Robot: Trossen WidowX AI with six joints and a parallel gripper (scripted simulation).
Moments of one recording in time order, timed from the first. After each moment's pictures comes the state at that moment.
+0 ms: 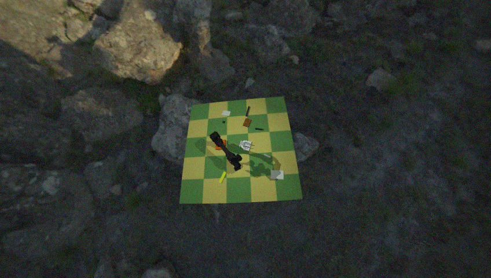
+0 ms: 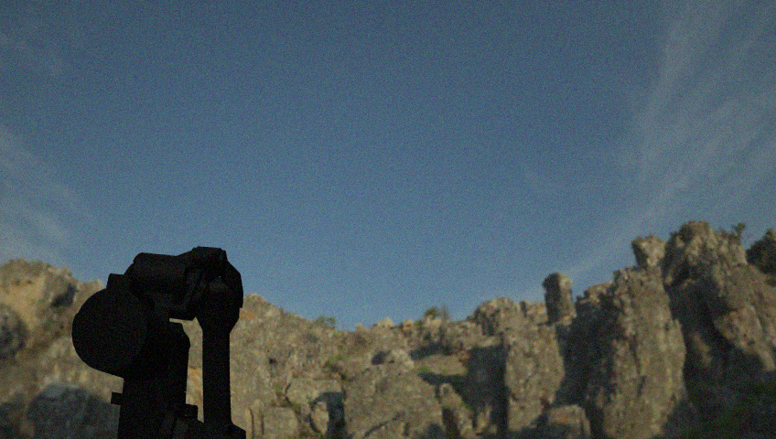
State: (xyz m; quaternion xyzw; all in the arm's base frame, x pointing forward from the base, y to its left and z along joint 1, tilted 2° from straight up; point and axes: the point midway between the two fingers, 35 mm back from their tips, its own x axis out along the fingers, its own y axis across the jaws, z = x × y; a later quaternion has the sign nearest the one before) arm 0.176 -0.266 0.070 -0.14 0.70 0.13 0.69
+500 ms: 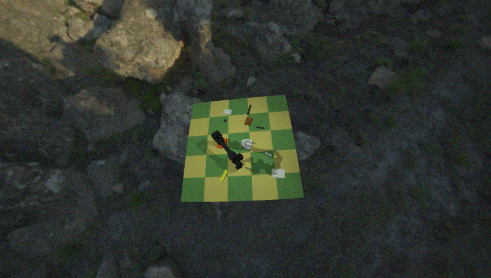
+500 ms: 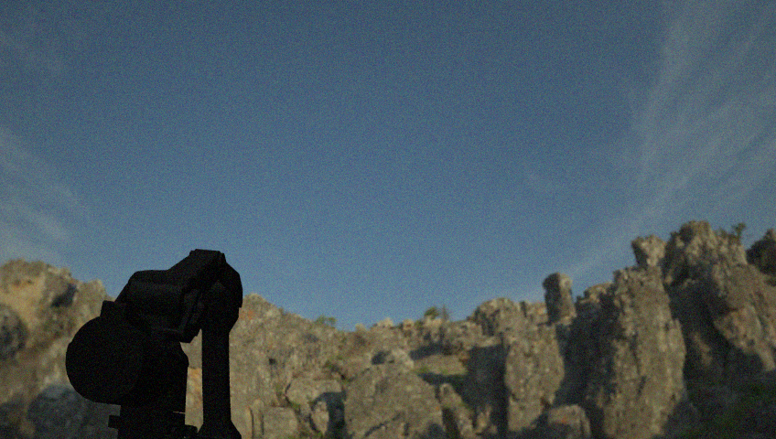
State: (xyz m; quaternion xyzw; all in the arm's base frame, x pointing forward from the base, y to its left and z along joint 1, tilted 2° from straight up) arm 0.175 -0.266 0.051 -0.14 0.70 0.14 0.69
